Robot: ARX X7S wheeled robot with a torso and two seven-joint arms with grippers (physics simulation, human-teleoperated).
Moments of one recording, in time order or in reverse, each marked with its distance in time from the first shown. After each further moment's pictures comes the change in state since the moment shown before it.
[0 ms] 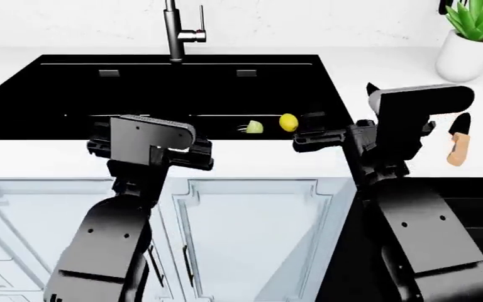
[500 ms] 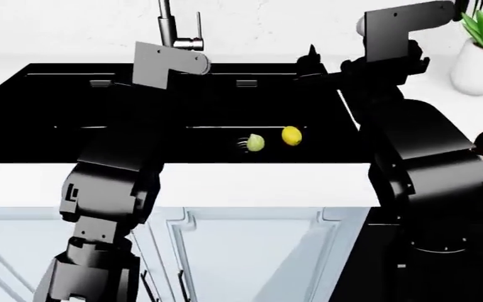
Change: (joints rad) left arm -0.425 0.019 0.049 -0.435 -0.104 -0.098 0.008; right arm 0.400 0.004 -0.086 0.381 -0.019 0.109 -0.022
